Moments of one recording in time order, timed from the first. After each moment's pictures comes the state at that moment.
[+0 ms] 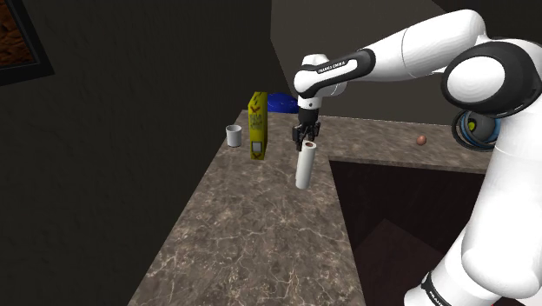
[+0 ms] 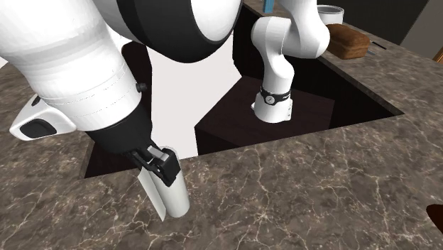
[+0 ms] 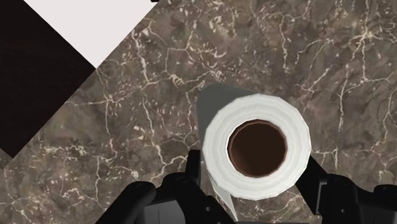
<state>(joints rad) -0.01 0.22 -0.14 -1.81 0.09 1.91 -0.18</state>
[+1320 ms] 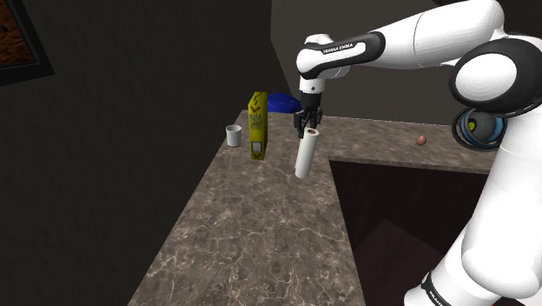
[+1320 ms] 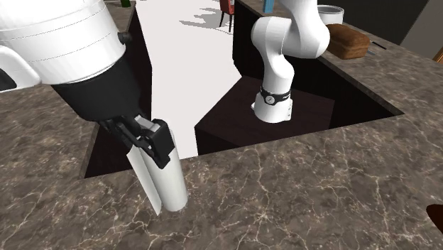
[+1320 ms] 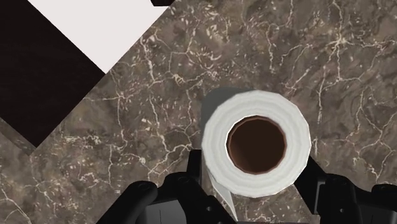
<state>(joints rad) -0.01 0.18 -0.14 -1.71 0.09 1.78 -0.16</state>
